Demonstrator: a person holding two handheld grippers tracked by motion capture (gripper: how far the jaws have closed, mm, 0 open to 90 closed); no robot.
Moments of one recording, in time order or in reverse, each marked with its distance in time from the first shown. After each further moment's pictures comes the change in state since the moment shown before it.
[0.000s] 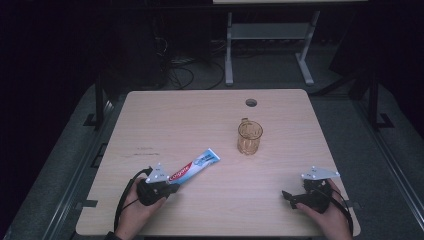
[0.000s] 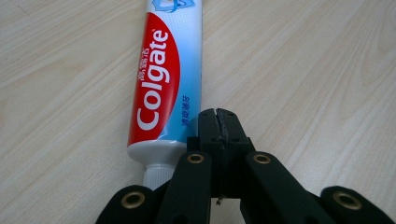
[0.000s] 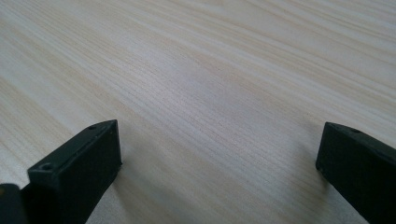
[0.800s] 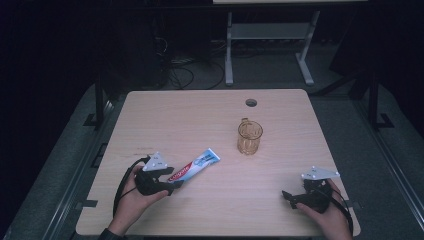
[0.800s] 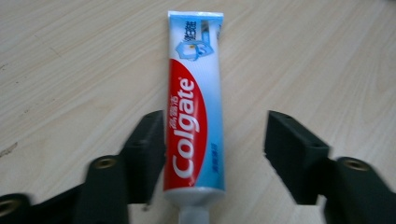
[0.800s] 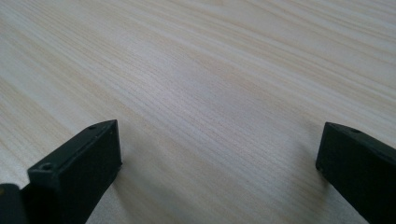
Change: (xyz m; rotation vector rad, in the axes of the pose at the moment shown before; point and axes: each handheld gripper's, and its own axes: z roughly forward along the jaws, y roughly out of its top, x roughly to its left) left arm 0.020 0.025 -0.003 -0.053 -0.009 -0.021; right arm 0.000 0.000 0.000 0.000 0.000 0.000
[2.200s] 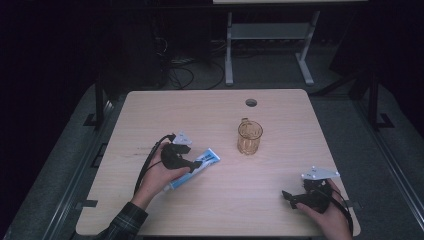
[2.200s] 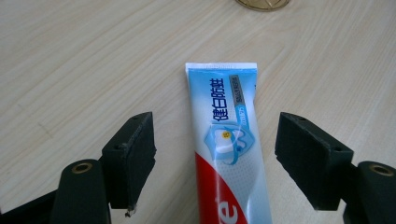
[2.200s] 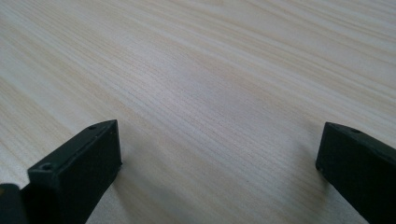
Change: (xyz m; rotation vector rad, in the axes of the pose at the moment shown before) left arm 0.018 0.062 0.067 0.097 0.006 0.053; right arm 0.000 0.000 0.000 0.000 0.000 0.000
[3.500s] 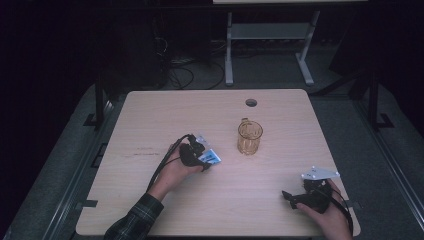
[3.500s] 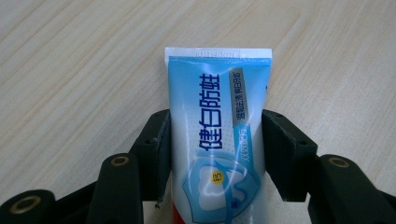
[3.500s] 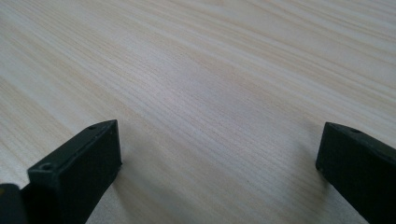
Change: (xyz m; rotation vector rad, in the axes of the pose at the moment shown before) left arm -0.009 0.020 0.045 0.172 -0.024 0.050; right arm 0.000 0.000 0.000 0.000 0.001 -0.001
